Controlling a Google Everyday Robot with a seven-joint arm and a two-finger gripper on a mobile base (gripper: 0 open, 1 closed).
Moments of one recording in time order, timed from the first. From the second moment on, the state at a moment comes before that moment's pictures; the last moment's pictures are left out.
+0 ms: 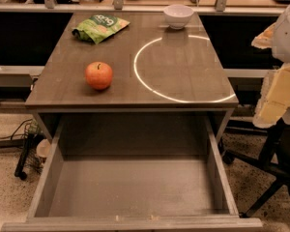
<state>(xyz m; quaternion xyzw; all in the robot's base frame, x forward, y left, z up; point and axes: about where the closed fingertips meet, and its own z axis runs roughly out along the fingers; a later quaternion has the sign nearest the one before) 0.438 -0.217 0.976 -0.60 0.78 -0.03 0.16</state>
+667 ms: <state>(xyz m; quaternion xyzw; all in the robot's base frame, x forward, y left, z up) 0.449 -0.221 0.976 -0.63 0.76 -0.03 0.15</state>
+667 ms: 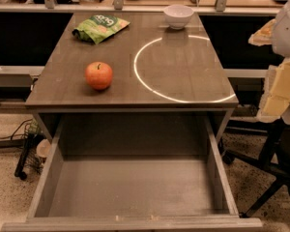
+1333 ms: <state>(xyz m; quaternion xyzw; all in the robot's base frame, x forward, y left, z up) 0.477 -0.211 0.963 -0.66 0.74 -0.03 0.12</state>
